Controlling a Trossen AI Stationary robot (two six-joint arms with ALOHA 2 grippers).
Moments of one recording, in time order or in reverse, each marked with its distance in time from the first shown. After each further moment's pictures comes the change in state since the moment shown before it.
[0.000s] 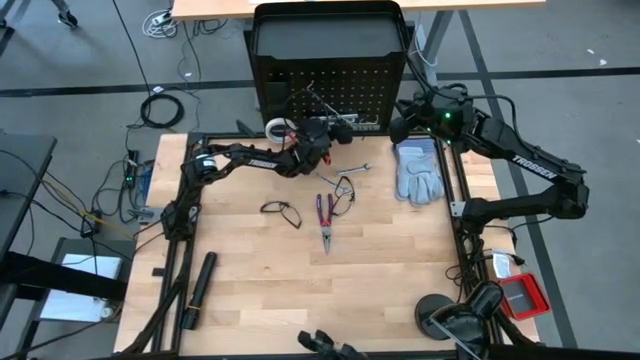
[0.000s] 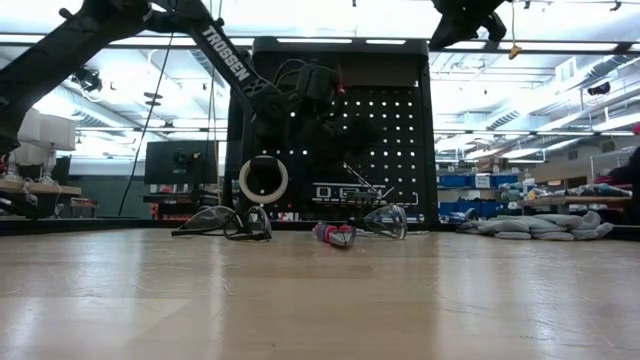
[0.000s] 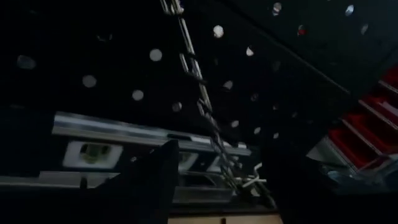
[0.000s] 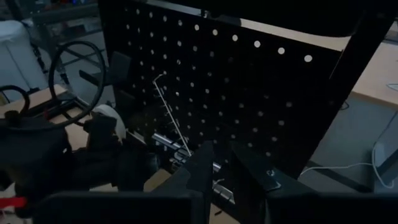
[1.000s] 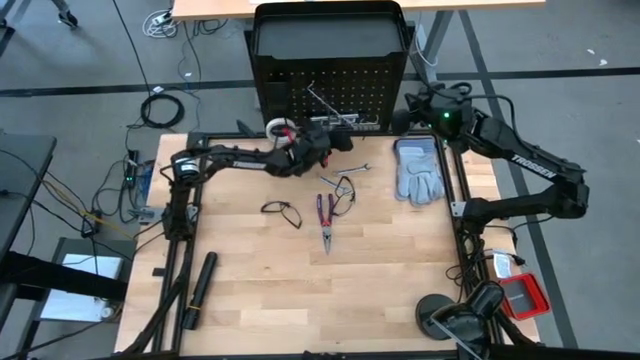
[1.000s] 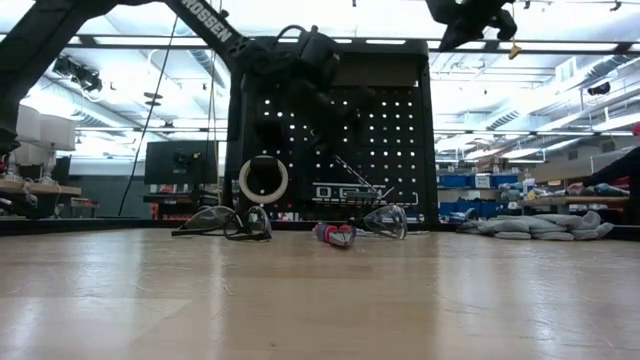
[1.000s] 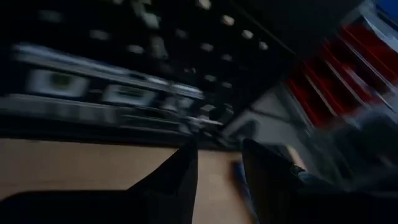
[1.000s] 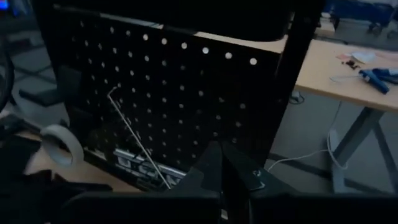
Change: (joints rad) left arm -0.054 -0.177 -0.039 -0.283 0.186 -0.220; right arm -0.001 0.010 0.000 0.003 0.181 0.054
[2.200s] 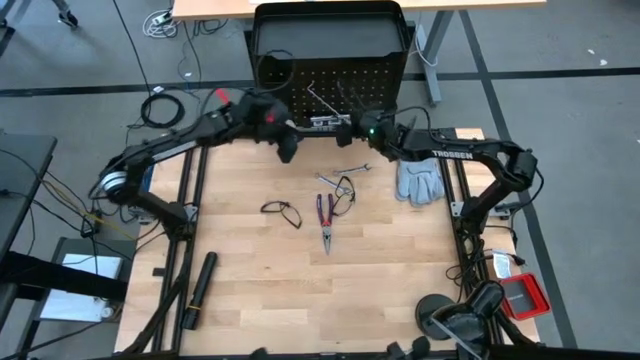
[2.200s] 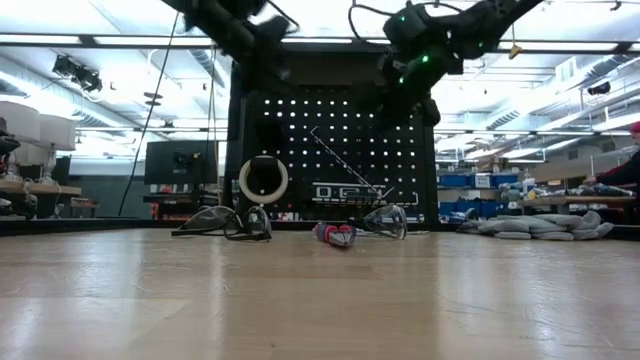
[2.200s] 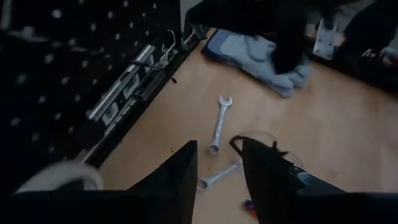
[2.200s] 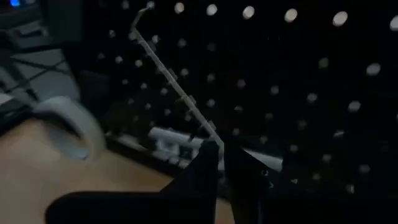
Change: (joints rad) left arm 0.230 -0.550 -0.024 -0.817 0.720 0.878; right arm 0.007 0.497 -0.146 0.578 -0.052 0.162
